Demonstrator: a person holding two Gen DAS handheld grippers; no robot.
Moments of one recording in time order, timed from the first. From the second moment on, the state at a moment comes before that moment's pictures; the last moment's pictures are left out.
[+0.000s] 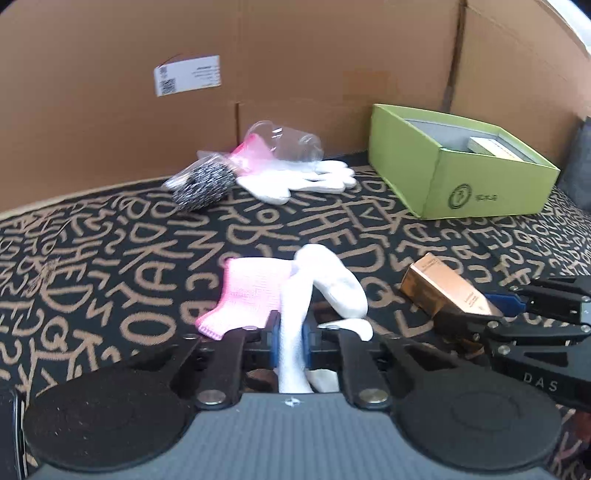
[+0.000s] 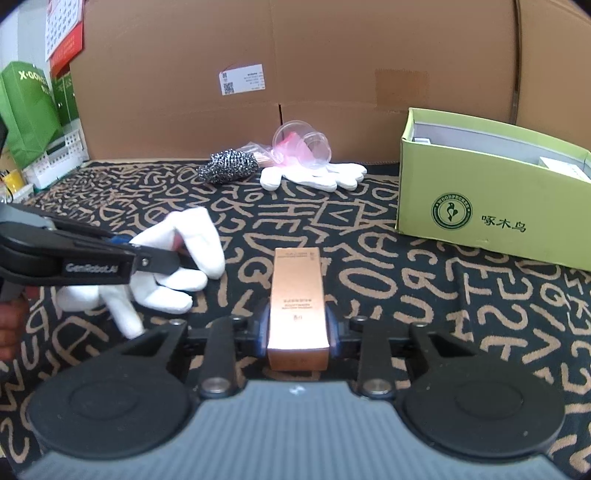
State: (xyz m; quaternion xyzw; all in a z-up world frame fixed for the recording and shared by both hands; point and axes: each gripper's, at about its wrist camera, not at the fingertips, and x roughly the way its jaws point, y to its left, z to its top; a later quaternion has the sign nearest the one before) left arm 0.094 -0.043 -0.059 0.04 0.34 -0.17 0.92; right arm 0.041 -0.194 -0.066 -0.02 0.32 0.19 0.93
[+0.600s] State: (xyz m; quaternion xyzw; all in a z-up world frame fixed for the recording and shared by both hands) left arm 0.138 -0.161 0.056 0.02 0.24 -0.33 0.92; right arm 0.046 -0.293 0.024 0.01 0.19 0.09 0.98
